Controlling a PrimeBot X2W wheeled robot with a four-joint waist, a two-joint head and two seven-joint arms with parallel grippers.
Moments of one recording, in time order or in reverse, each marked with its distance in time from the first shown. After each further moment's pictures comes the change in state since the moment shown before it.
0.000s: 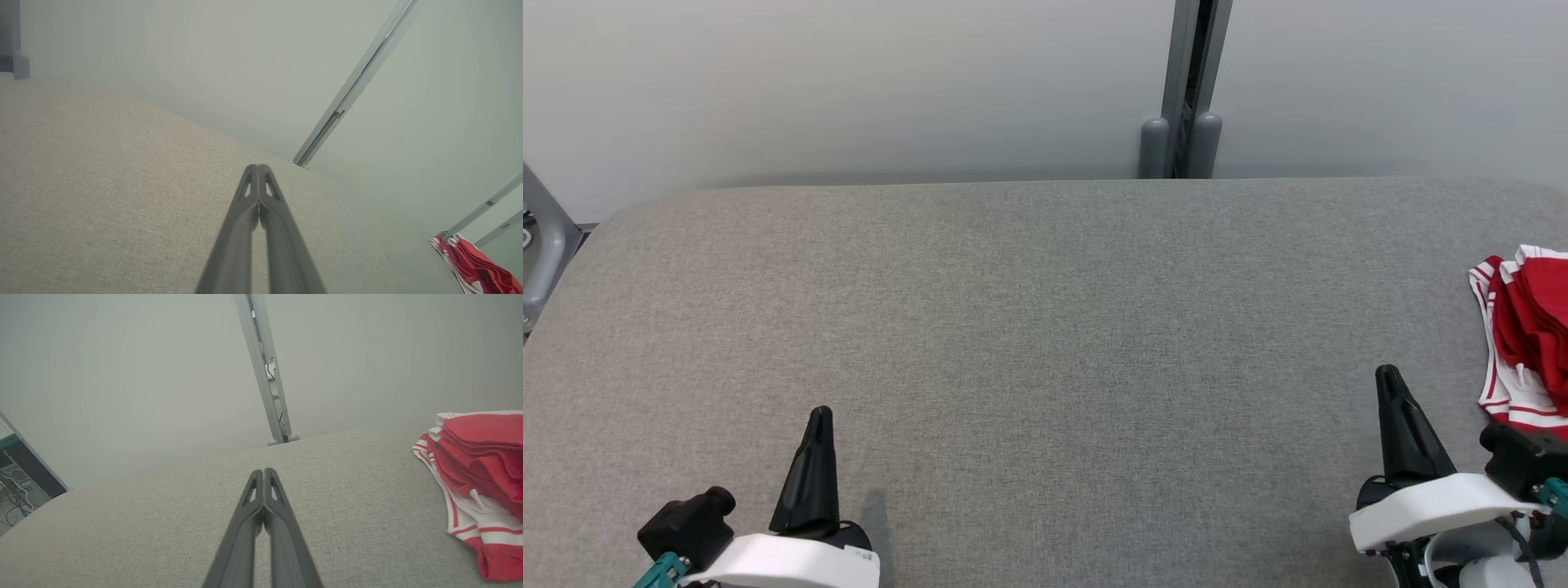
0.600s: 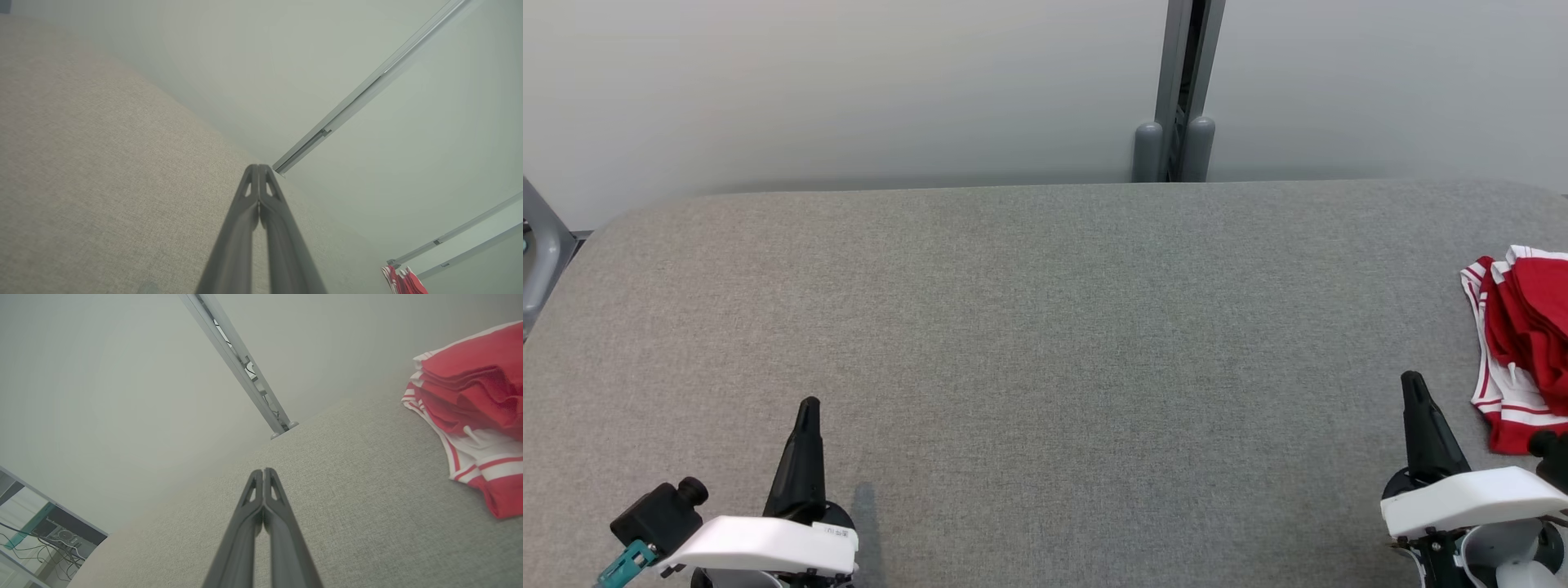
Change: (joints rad) left arm -0.041 0.007 0.017 0.033 -0.246 -0.030 0.046; right arm 0.000 -0.001 -0.048 0.001 0.293 0.000 0.080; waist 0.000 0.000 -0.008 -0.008
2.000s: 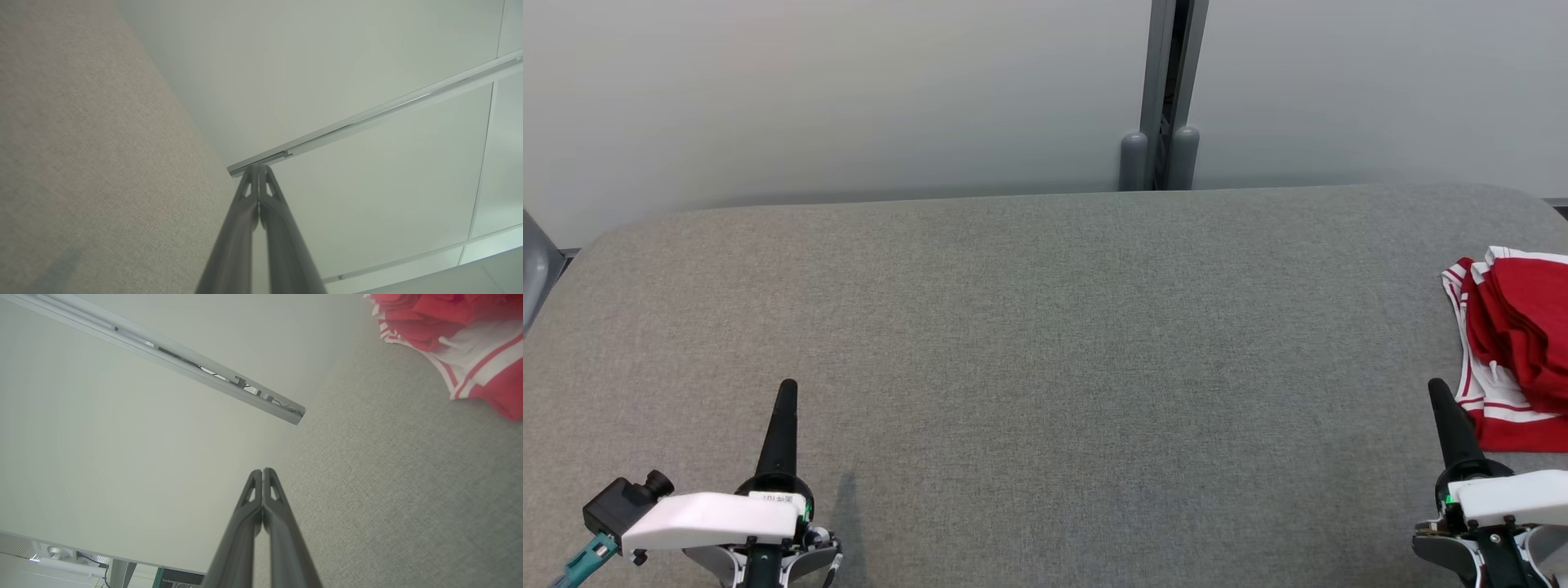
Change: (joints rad) left arm -0.060 0.014 0.045 0.053 -0.453 -0.053 0.099; right arm -0.002 -0.004 -0.083 0.004 0.548 0.000 0.151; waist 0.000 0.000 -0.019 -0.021
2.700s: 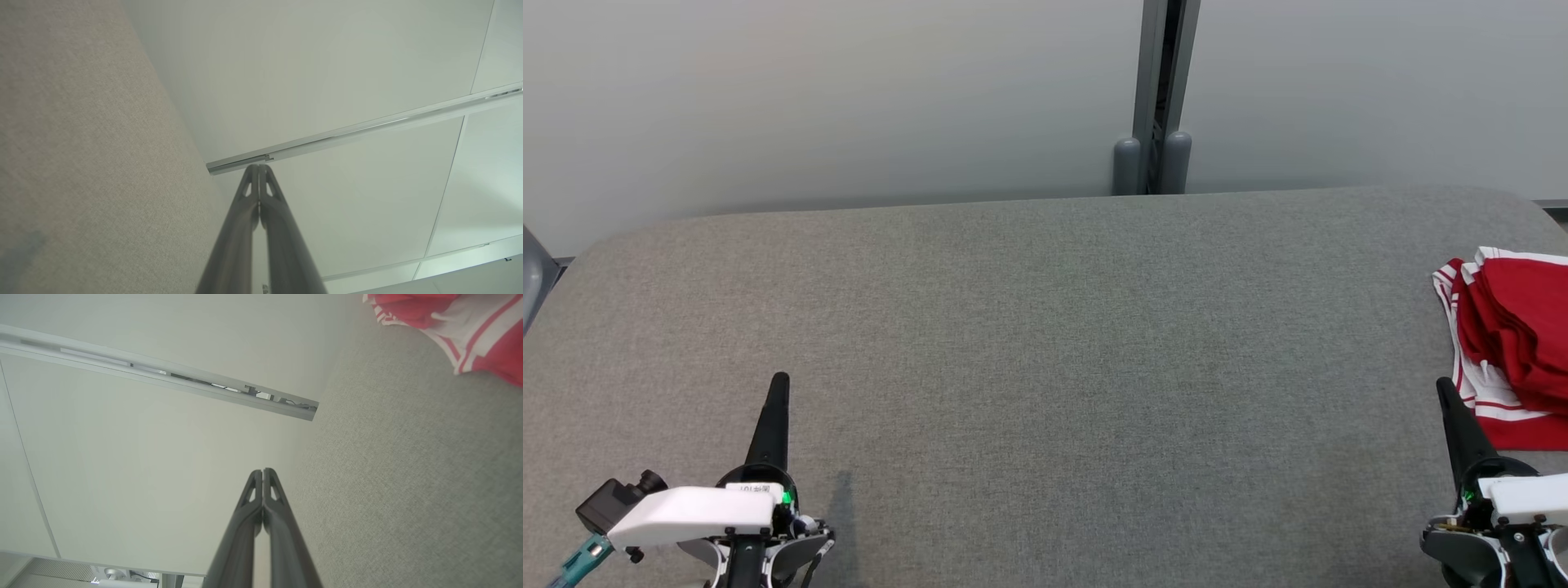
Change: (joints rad) left arm -0.021 0.001 0.020 0.020 -0.159 -0.019 0.039; right arm -0.002 -0.002 -0.031 0.001 0.199 0.000 0.054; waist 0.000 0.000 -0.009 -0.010
